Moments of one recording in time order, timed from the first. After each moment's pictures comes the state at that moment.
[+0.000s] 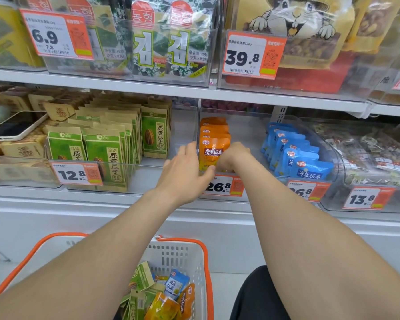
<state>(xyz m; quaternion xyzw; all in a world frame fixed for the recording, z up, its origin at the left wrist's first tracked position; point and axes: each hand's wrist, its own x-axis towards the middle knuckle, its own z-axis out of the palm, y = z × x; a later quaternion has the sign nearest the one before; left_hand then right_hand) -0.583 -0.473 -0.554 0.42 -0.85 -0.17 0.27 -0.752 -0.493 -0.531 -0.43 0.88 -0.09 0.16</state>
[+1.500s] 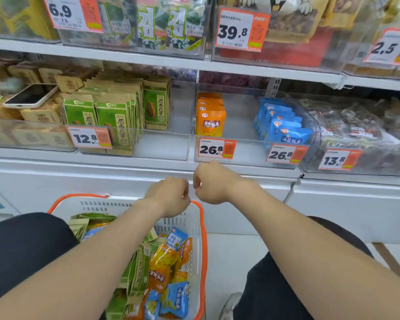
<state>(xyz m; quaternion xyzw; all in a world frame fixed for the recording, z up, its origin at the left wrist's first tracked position) -0.521 -0.403 -0.634 0.45 -0.88 -0.14 0.01 -0.664 -0.343 -0.571 -0.68 0.72 0.01 0.12</state>
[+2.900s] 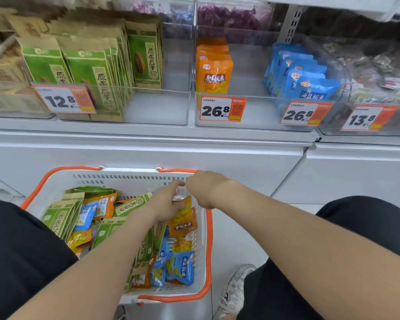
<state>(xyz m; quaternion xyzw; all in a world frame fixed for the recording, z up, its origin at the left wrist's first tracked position) -0.497 -0.398 -0.756 0.45 -0.80 -0.40 0.00 -0.636 -0.334 -0.646 -0.72 0.64 0.22 0.14</state>
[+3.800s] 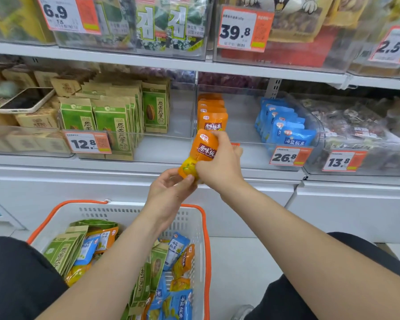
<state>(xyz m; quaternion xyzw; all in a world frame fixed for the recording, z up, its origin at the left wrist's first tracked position) -0.526 -0.390 -0.640 0.31 -0.40 -0.73 0.46 -0.645 -0.344 -0.548 -0.42 0.73 -0.49 0.21</state>
